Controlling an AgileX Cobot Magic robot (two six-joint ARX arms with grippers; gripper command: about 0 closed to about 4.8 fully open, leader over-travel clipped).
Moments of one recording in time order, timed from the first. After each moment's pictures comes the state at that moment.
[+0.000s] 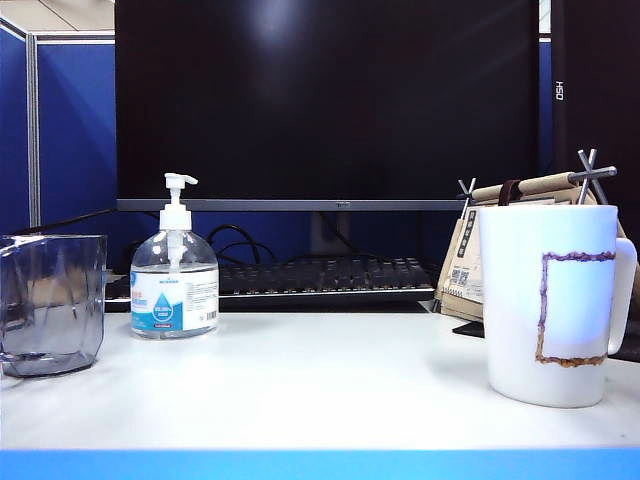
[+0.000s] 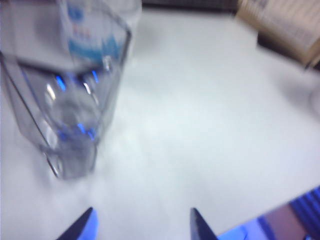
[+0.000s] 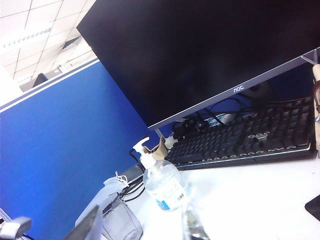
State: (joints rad) left arm -0.36 0.12 0.07 -0.36 0.18 -0.17; right arm -0.11 0.00 0.05 0.25 -0.72 0.79
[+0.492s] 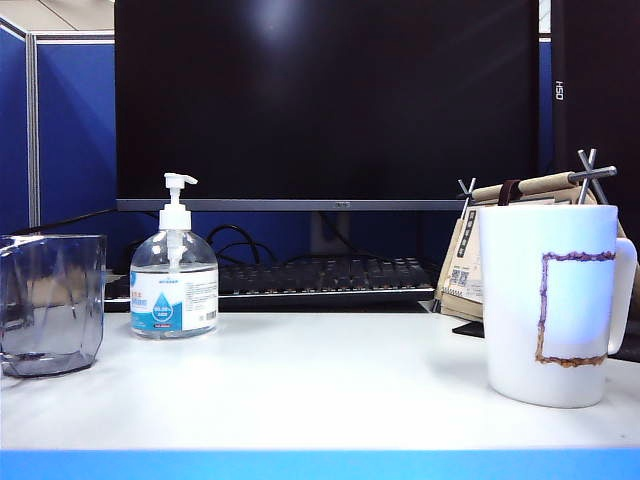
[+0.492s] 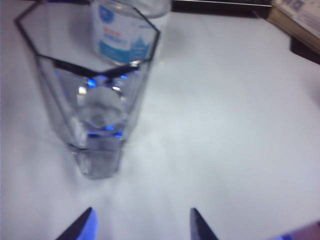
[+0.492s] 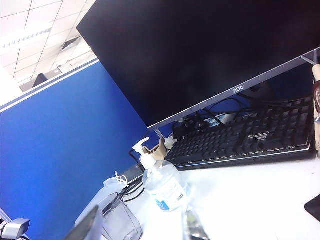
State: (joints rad) left arm -0.51 0.12 0.07 -0.36 -0.08 -0.24; right arm -0.11 0.00 0.05 0.25 -0.72 0.79
